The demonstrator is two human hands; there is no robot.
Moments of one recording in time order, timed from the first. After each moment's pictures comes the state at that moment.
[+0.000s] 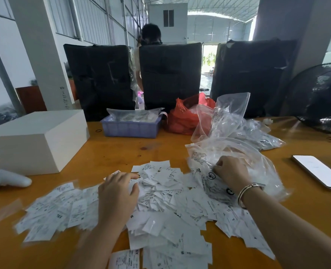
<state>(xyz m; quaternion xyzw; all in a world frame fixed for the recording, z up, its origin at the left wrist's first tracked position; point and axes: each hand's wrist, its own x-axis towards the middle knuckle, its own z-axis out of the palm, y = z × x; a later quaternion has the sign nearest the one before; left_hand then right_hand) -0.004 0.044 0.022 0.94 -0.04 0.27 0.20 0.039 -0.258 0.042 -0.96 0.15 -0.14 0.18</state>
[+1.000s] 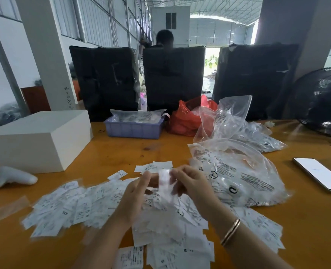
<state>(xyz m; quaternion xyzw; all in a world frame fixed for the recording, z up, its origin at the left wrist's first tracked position) -0.024 0.027 0.034 0.75 -0.20 0.02 0.63 -0.026 -0.145 0.050 -0.66 -0.09 -0.01 0.75</state>
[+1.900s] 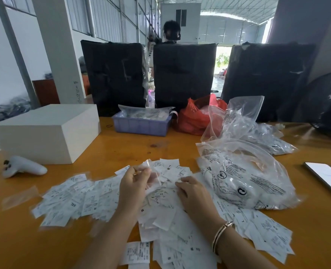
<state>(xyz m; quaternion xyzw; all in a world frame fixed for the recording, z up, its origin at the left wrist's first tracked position) -0.013 0.028 0.030 0.67 0.01 0.14 0.73 -0.012 -0.136 0.004 -0.94 -0.11 -0.19 0.26</state>
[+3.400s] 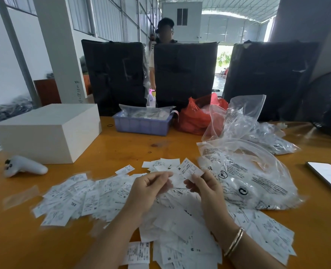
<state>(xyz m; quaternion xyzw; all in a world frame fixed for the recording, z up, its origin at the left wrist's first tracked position) -0.025 0.019 0.035 0.65 -0.11 0.01 0.75 -0.029 -0.145 0.017 -0.61 -0.05 -0.16 0.78</state>
